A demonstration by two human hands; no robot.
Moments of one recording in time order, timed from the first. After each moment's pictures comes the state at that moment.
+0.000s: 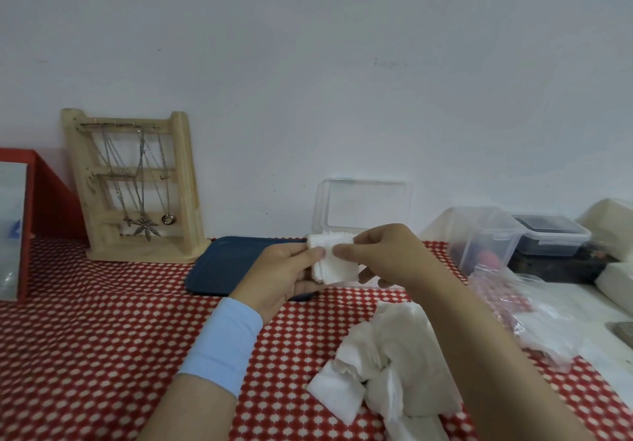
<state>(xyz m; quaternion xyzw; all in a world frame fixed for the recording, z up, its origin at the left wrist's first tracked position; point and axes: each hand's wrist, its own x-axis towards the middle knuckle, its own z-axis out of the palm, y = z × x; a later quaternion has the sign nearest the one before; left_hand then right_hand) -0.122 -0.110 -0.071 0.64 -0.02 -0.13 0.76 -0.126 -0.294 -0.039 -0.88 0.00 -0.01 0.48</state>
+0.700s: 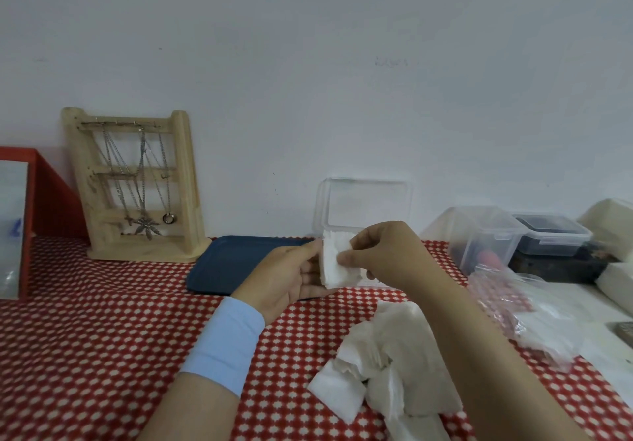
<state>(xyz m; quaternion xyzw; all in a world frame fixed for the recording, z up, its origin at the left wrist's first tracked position) -0.121 -0.113 -0.071 0.62 -0.02 -0.17 0.77 -0.123 -0.291 -0.042 -0.89 0.00 -0.04 0.45</state>
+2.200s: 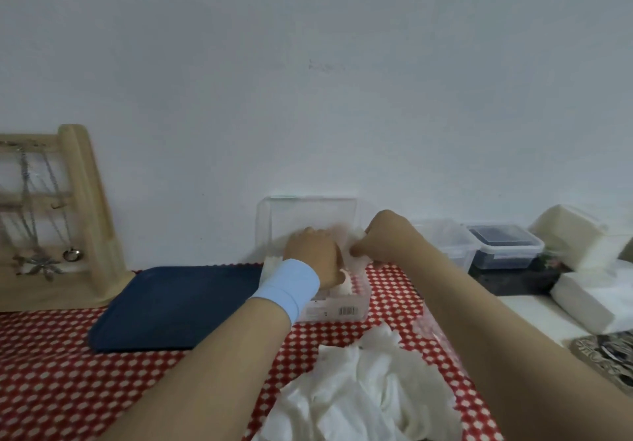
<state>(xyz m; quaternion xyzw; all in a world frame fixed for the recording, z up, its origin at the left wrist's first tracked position) 0.007 -0.252 -0.072 0.98 -0.20 0.01 0.01 -0.014 -0.391 -0.034 -0.96 0.10 -0.02 0.25</state>
